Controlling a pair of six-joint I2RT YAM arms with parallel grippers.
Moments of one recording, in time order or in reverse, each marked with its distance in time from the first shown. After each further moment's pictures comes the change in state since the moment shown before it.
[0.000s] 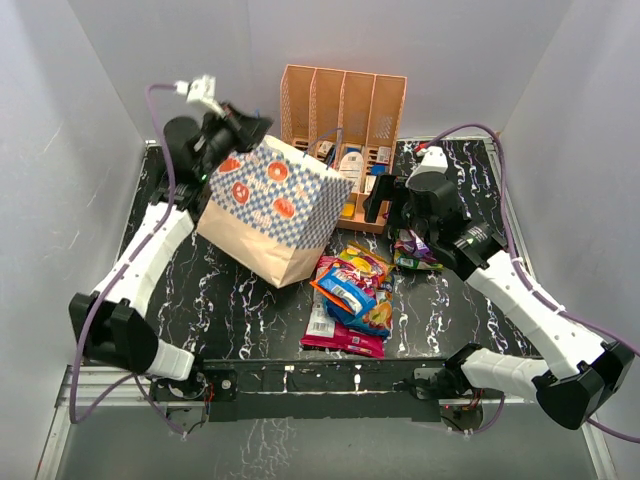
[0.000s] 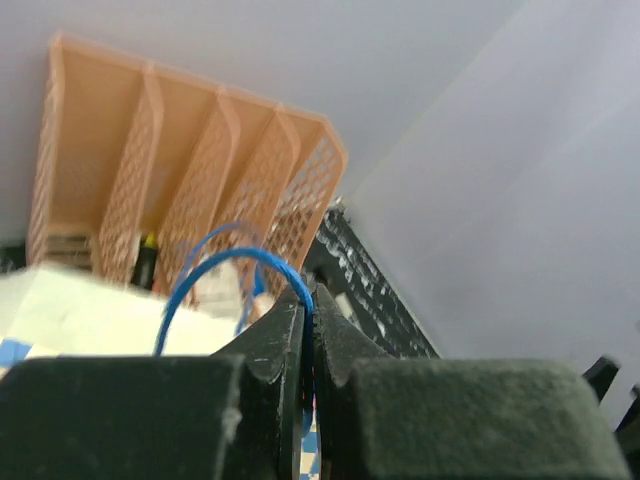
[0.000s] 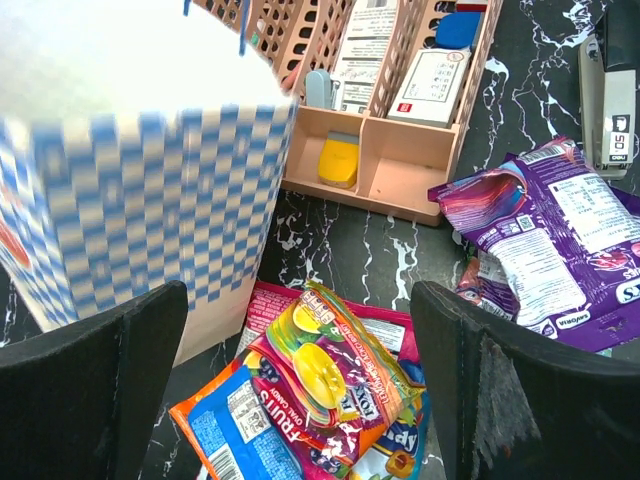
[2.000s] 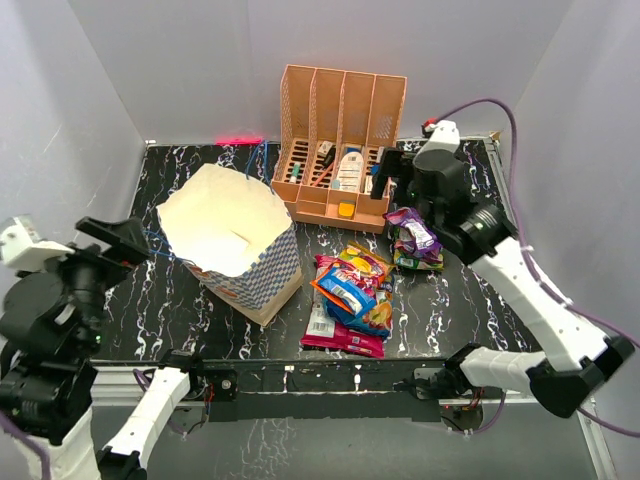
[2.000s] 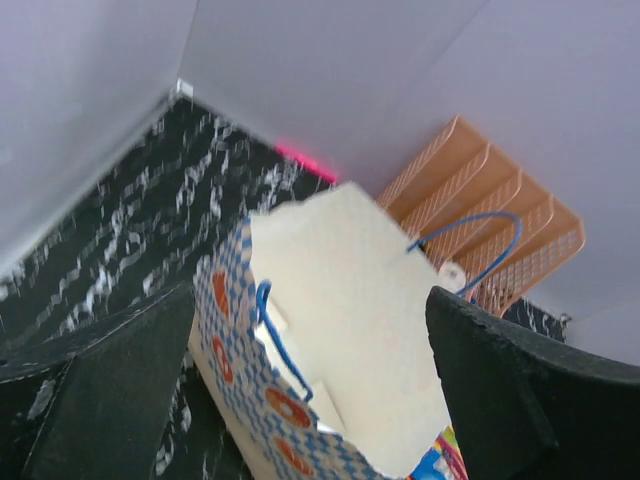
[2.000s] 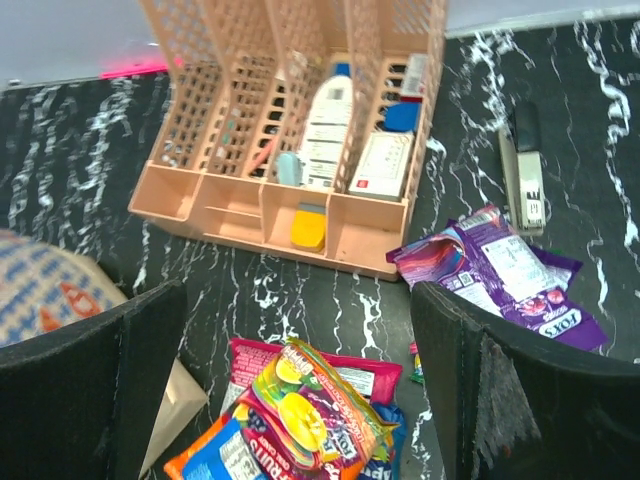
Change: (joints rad) left arm 0.161 -0.869 0.021 -1.176 -0.647 -0.018; right arm -0.001 0.099 0.226 -0.079 0.157 -0.045
